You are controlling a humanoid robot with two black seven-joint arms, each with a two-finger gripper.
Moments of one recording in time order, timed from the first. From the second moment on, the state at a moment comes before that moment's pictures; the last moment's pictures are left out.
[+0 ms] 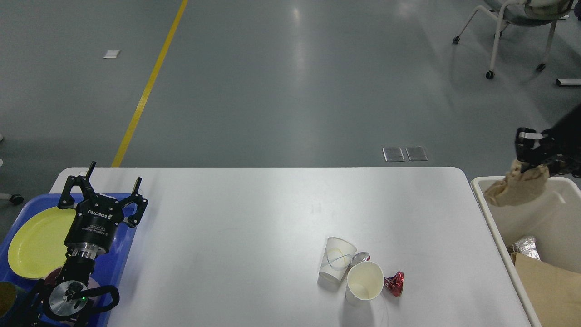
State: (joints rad) left arm -0.19 0.15 -1.53 -0.83 0.28 -0.65 -0.18; right arm 2.19 -0.64 -1.56 1.42 -0.04 0.45 -0.23
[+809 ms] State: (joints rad) left arm -0.19 0.15 -1.53 -0.83 0.28 -0.65 -0.18; right arm 0.64 -0.43 -0.85 0.17 -0.04 0.07 -0.23
